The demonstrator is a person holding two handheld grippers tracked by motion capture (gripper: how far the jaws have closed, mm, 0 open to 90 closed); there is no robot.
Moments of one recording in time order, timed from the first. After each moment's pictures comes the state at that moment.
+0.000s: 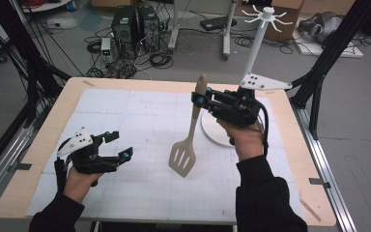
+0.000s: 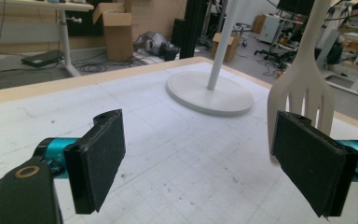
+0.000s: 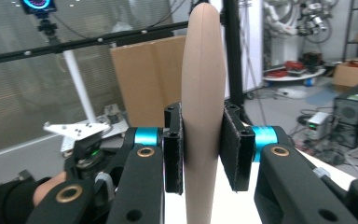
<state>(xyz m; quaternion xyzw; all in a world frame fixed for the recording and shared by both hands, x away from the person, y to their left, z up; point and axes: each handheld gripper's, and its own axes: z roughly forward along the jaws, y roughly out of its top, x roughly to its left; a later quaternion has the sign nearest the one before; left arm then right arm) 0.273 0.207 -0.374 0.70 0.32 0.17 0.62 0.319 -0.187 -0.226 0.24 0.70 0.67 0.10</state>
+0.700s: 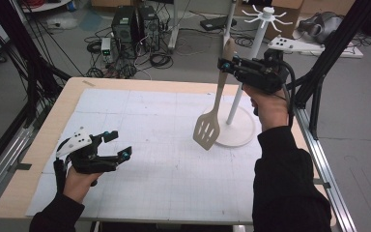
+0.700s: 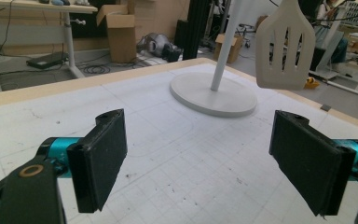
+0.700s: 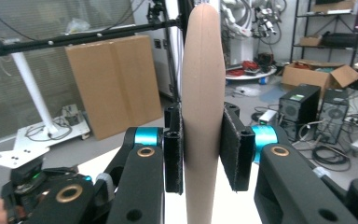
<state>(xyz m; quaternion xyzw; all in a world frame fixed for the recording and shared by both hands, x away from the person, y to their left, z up) 0.273 0.209 -0.373 0.70 0.32 0.18 0.62 0.358 -0.230 -0.173 0.28 0.70 0.64 0.16</state>
